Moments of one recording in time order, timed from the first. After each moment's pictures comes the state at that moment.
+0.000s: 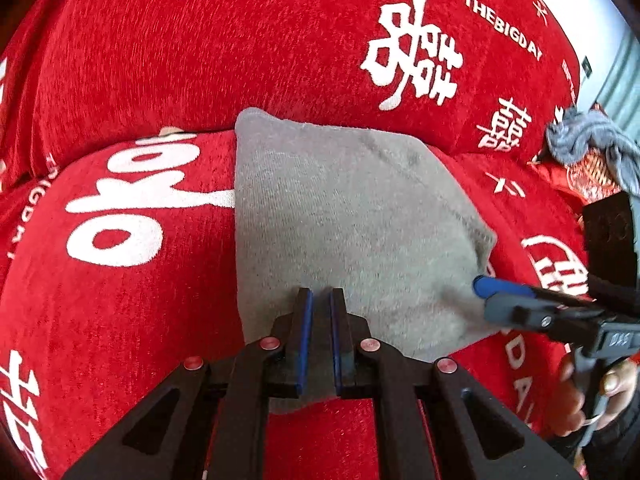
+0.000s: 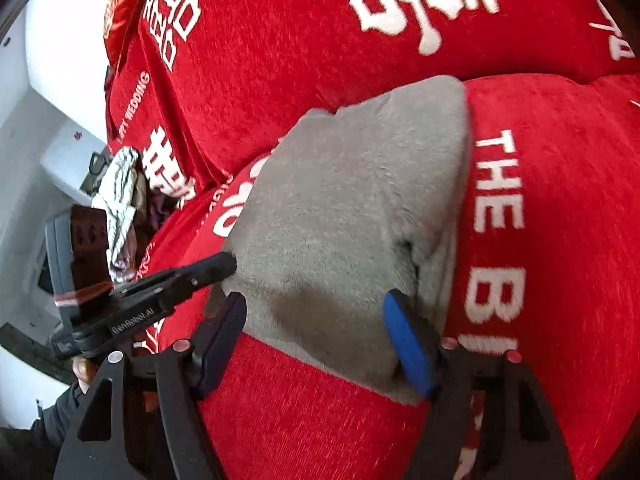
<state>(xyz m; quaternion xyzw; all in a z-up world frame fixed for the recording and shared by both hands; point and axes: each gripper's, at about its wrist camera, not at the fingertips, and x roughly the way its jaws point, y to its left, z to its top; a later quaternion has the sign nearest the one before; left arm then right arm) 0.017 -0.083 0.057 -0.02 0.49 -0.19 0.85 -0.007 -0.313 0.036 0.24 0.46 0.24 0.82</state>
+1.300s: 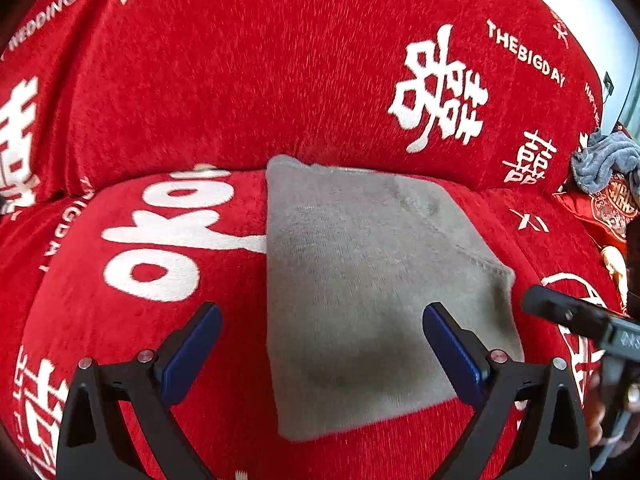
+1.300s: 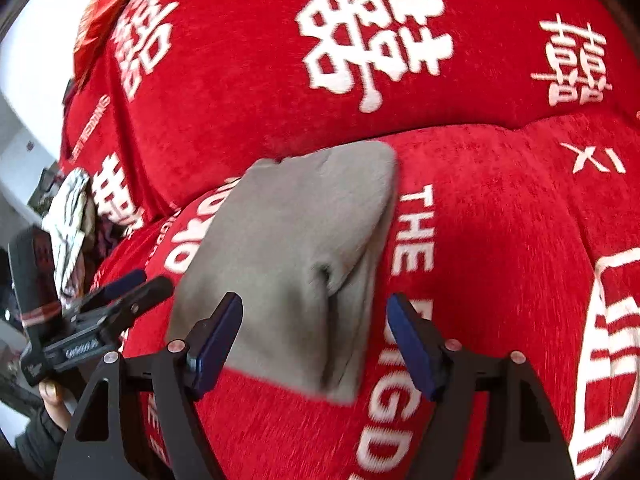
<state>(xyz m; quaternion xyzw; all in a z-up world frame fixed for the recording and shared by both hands) 0.040 -0.083 0.075 -0.03 0.46 -0.13 0.88 0.009 -0.347 0.071 0.20 0.46 0.12 0.85</state>
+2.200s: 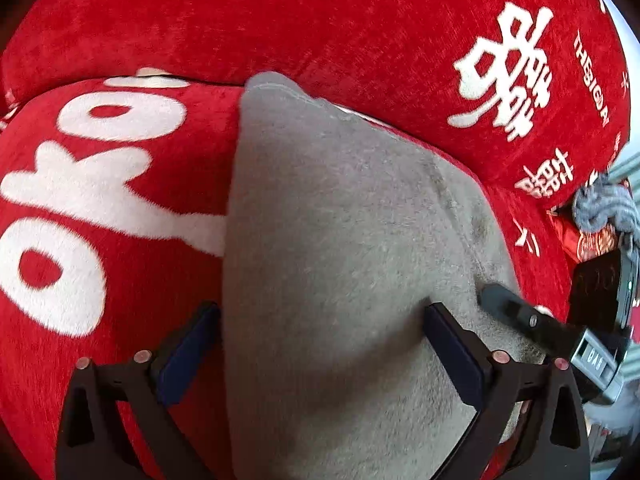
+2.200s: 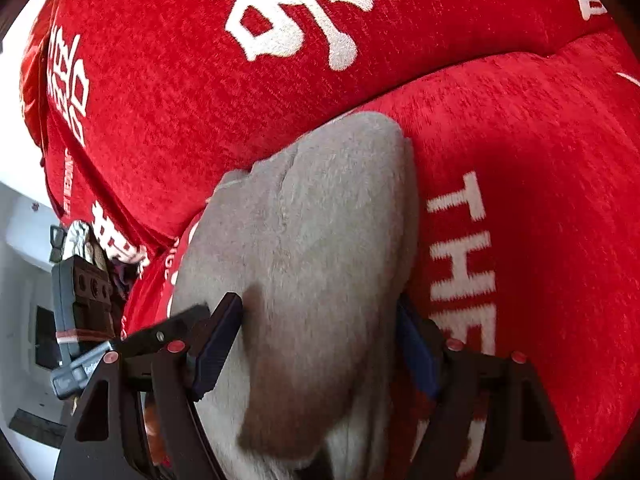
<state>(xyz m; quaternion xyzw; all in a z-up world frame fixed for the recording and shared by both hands) 0.134 -0.081 0.006 -0.14 0.59 -0.17 0.77 0.098 -0.342 0.008 0.33 0.50 0.15 0.79</state>
